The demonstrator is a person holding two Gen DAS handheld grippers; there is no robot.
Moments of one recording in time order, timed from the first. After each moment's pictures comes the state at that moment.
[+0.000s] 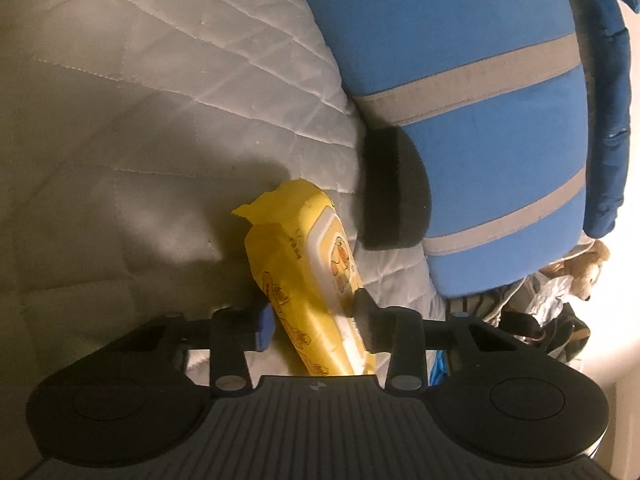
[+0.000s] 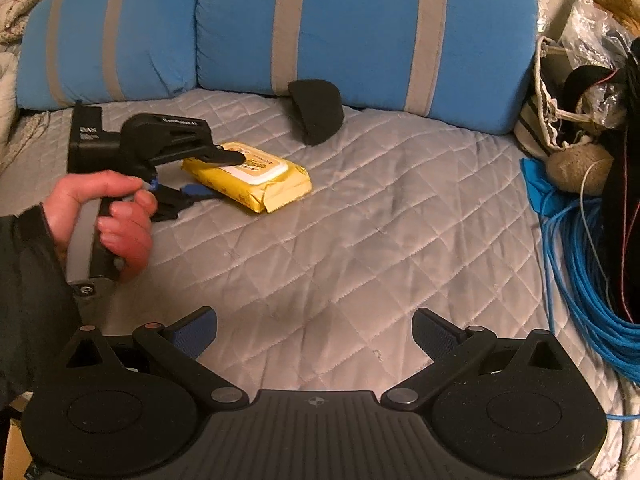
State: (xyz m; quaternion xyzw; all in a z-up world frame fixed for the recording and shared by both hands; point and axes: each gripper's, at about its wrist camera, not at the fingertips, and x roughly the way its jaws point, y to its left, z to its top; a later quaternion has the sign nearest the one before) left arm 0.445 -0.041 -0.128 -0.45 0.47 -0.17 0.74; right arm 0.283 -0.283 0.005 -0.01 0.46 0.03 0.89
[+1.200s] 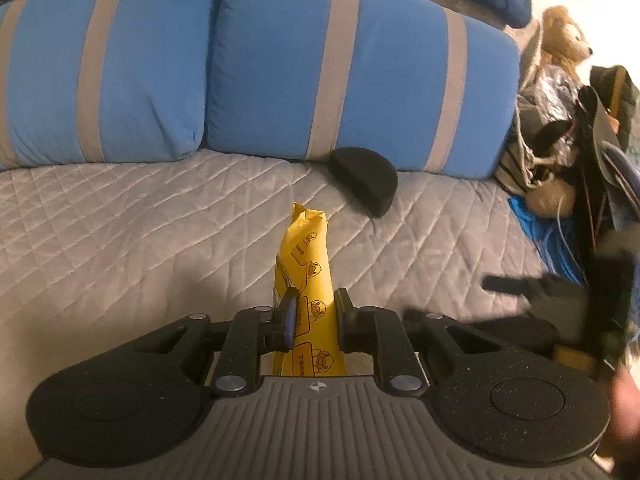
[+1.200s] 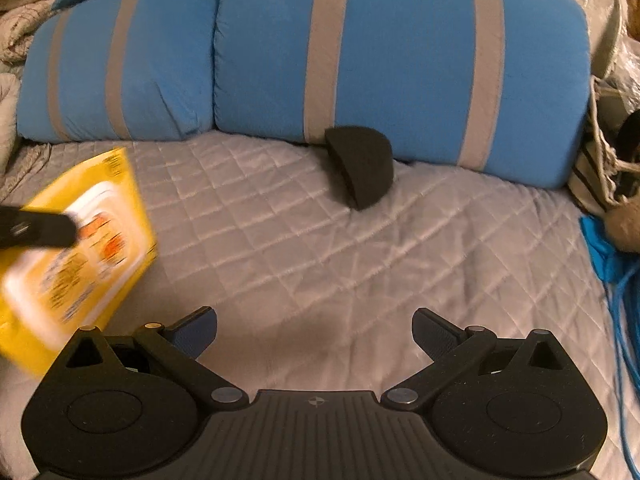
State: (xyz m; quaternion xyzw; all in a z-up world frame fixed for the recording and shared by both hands) left arm 0.327 -0.036 0.030 0.00 0.39 -0.18 0.90; right arm 0.369 -0.229 -0.033 -0.01 0.38 0.05 0.92
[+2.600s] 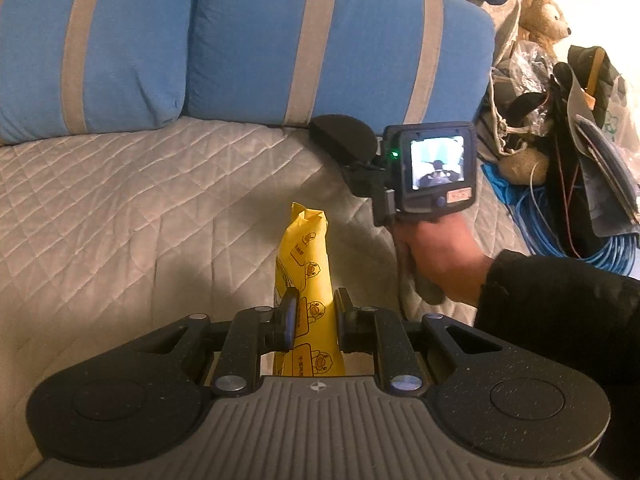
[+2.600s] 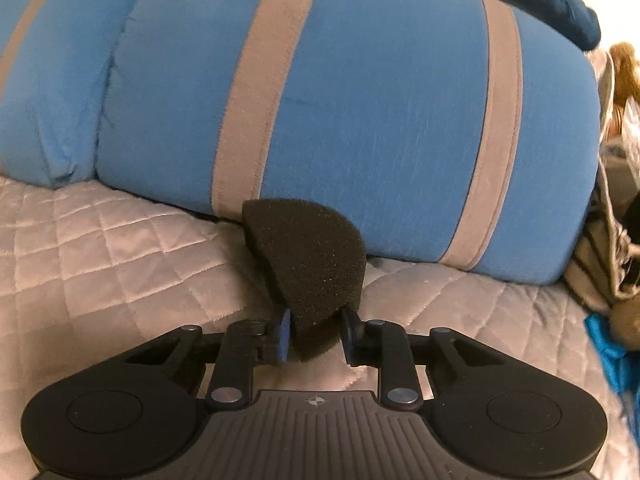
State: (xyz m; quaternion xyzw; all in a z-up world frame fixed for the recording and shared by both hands) left arm 0.312 -0.026 0.026 -0.01 0.43 -0.22 0.88; right arm 0.506 -0.226 -0.088 -0.09 0.29 -0.07 0.95
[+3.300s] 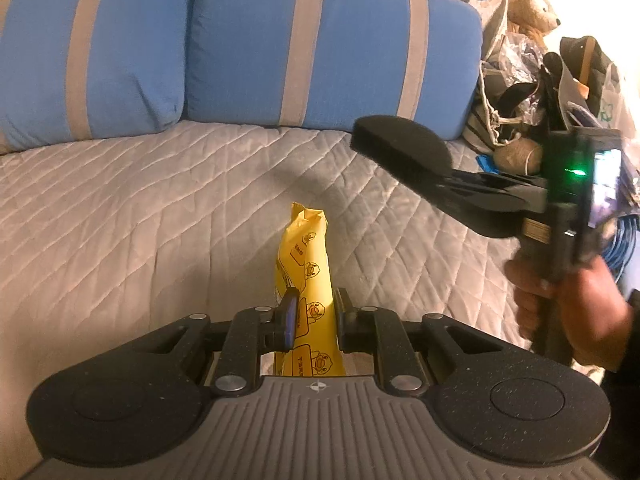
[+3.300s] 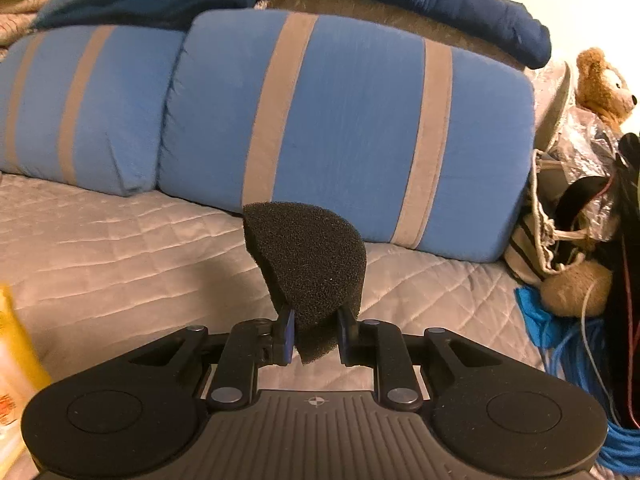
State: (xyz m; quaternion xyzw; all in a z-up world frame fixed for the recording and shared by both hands) left arm 0.280 -0.029 0.023 0.01 0.41 -0.22 0.89; right arm 0.360 -0.240 0.002 -0.06 0.30 -0.04 0.95
